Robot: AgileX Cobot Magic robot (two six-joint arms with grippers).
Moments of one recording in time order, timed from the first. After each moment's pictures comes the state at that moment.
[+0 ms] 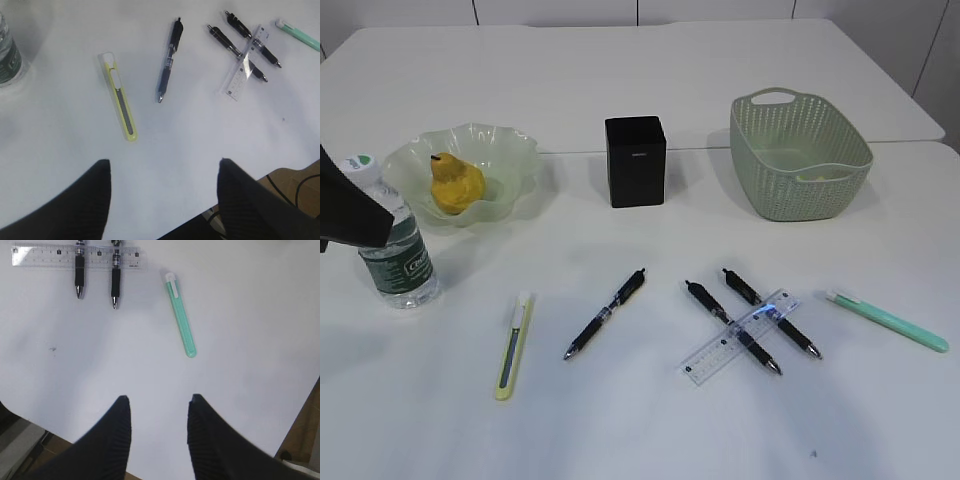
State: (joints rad) left arm -0.27 1.14 -0.96 -0.42 0.93 0.09; right arm 0.25 1.19 -1.15 -0.12 1.25 -0.36
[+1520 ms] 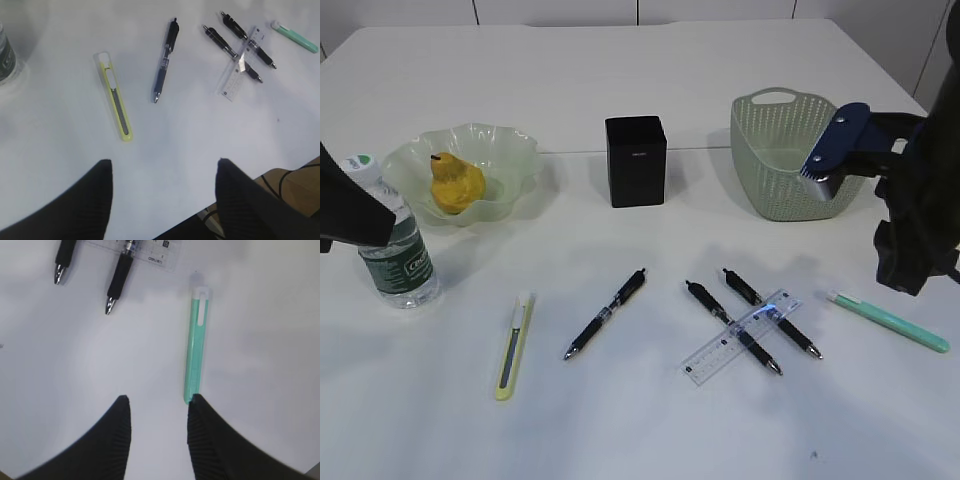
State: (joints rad) left arm -0.27 1.14 -0.96 -0.44 0.93 0.09; right arm 0.25 1.61 -1.15 -0.17 1.04 -0.60
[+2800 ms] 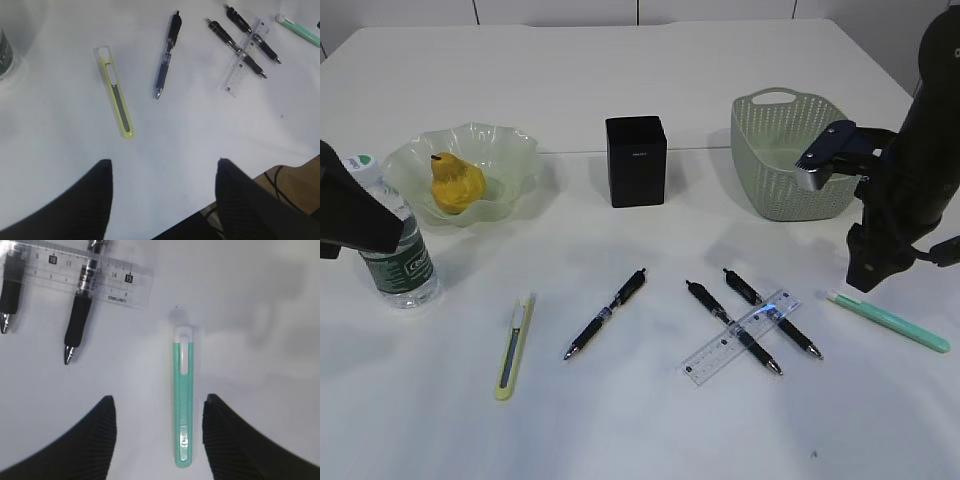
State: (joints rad) left arm -0.27 1.17 -0.96 -0.44 0.93 0.10; right arm 0.10 1.85 -1.30 0.02 0.99 -0.77
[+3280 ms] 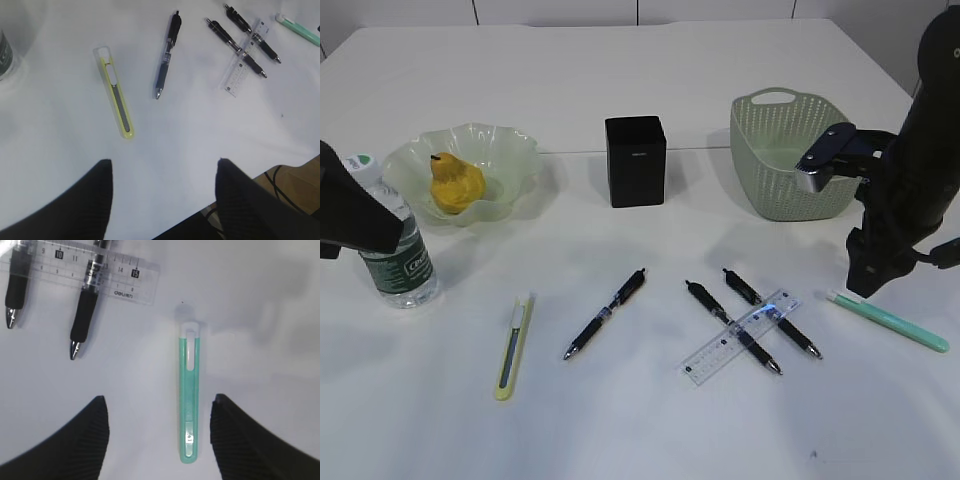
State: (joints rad) left arm -0.27 1.17 -0.96 -0.44 0.93 0.10; right arm 0.10 1.85 -1.30 0.02 1.01 -0.77
